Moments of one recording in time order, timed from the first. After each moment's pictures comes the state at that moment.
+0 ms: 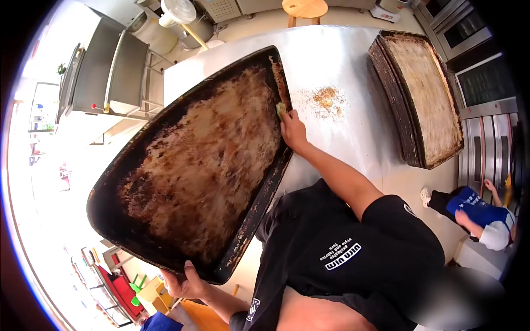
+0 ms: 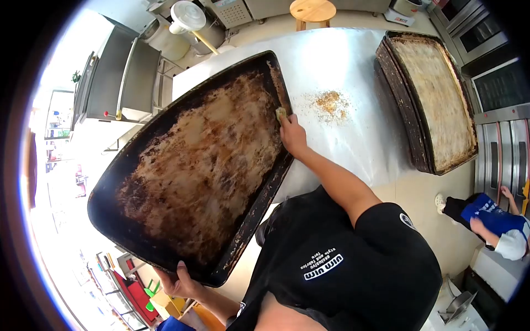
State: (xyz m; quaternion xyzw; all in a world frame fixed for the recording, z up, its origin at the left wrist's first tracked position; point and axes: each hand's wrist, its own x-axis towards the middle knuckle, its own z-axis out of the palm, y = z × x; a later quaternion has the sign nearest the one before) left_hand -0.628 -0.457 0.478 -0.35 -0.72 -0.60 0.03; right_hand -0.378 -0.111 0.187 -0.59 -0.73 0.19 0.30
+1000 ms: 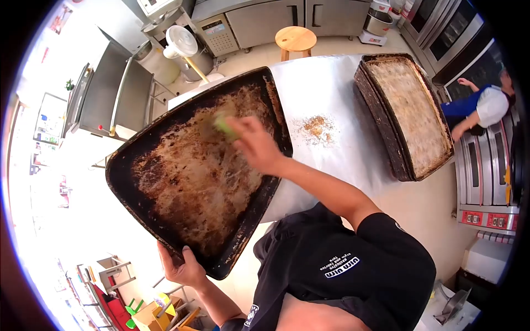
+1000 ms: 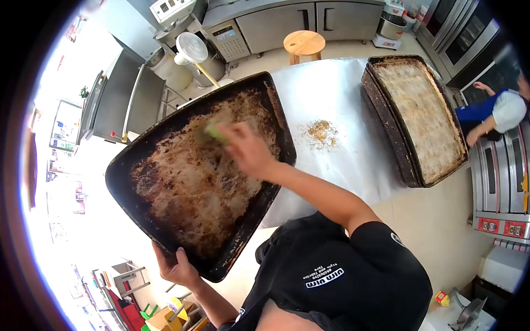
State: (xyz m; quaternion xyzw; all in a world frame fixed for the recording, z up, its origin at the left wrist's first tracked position) left_hand -0.620 -0.443 0.484 -0.37 -0.69 -0.62 0.01; right_hand -0.427 -0.169 0.426 -0.31 -0.79 0.28 0.45
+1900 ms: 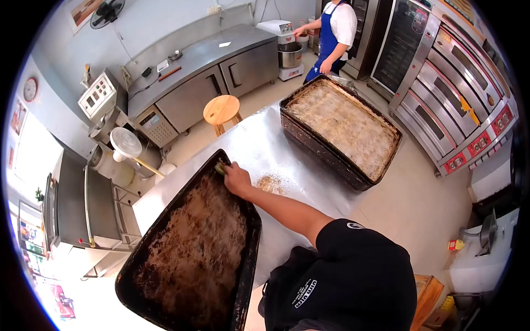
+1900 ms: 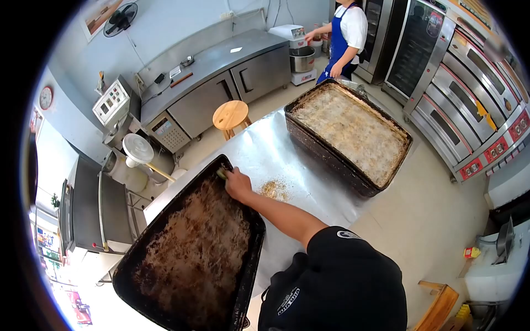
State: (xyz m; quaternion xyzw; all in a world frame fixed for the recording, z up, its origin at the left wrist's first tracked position) left_hand -0.620 -0.463 0.532 -0.39 -0.79 -0.40 -0.24; right_hand -0.340 -0.006 0.339 -0.65 -0.64 0.15 0.38
